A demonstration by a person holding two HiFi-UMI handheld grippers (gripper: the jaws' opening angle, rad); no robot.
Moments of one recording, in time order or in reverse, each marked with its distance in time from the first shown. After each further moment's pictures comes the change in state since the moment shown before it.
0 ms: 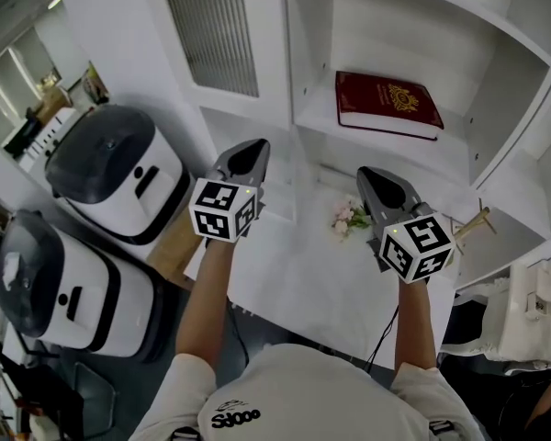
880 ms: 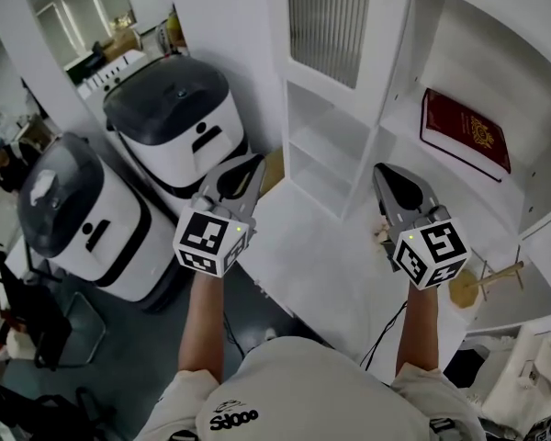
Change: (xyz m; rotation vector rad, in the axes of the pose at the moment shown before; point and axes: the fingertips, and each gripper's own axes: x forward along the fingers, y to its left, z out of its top) left arm -0.168 0.038 0.010 0.126 0.003 0.263; right arm 0.054 0.092 0.022 -0.082 -0.048 0.279
